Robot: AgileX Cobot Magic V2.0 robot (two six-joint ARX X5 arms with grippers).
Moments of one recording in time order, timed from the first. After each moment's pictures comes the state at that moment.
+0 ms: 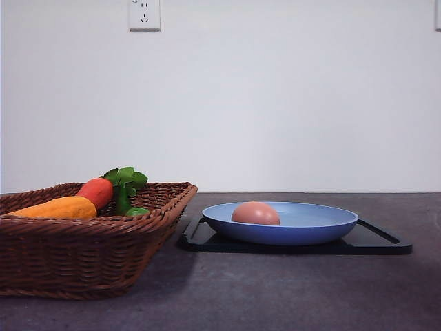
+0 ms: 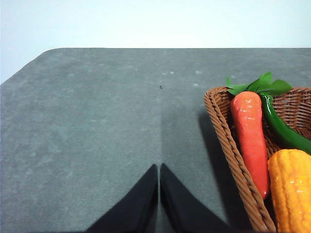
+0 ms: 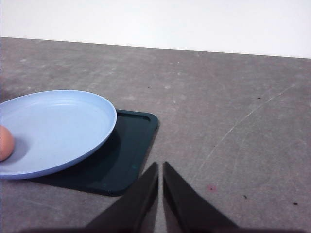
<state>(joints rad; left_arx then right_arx) -0.03 0.00 0.03 -0.18 -0.02 0.00 0.05 0.01 0.02 -0.16 -0.16 0.00</state>
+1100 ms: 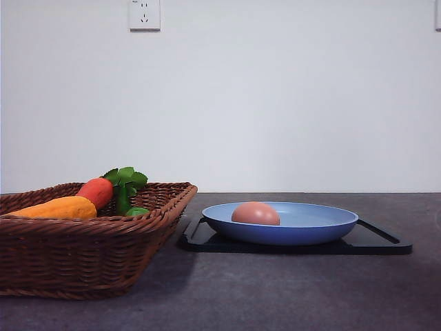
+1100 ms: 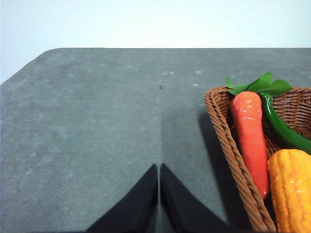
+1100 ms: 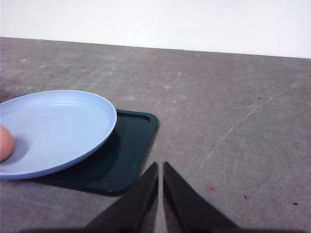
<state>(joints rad) -0.03 0.00 0.03 -0.18 -0.02 0.00 0.05 0.01 0.02 -0.16 -0.16 0.00</state>
